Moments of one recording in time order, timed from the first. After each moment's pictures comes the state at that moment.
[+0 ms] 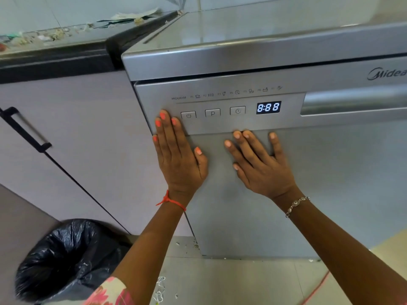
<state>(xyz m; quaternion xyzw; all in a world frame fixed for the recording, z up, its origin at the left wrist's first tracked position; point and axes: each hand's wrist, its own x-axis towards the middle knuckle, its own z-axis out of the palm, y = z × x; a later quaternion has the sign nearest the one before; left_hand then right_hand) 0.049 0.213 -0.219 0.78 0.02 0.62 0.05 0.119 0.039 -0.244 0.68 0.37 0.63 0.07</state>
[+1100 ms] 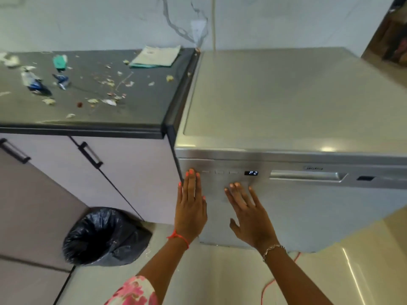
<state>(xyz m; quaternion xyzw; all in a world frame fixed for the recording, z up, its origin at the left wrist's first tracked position) -0.045 0.185 -0.161 0.96 0.09 0.24 0.09 0.016 0.012 -0.169 0.91 0.39 0.14 -0.01</state>
